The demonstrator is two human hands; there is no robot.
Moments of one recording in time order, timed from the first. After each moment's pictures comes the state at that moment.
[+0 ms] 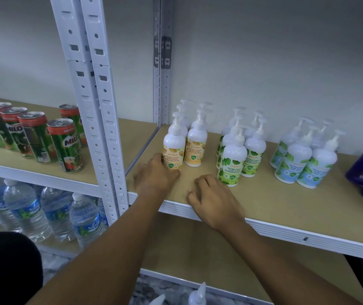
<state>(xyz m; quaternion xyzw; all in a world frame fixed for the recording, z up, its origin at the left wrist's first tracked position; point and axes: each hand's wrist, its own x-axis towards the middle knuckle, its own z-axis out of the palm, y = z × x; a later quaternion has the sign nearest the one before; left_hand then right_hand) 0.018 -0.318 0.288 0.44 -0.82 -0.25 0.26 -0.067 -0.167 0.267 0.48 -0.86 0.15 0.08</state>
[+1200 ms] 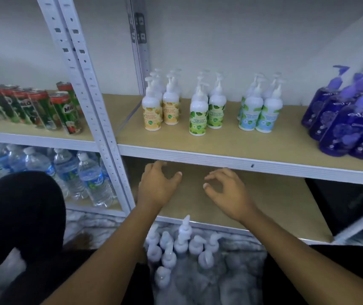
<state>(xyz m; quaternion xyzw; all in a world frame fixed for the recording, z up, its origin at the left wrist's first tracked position) 0.105 -0.138 0.251 0.40 -0.82 -0.34 0.22 -0.030 0.024 0.237 0.43 -0.82 0.37 -0.03</state>
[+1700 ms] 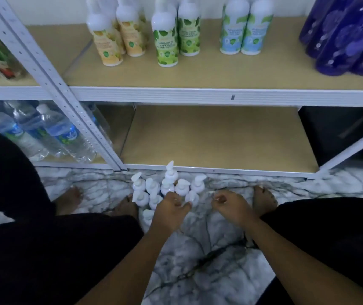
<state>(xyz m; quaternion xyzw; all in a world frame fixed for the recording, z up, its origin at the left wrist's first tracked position) 0.139 -0.003 0.083 0.44 -0.74 -0.51 -0.01 -0.010 0.146 0.067 0.23 -0.86 0.28 -0.36</state>
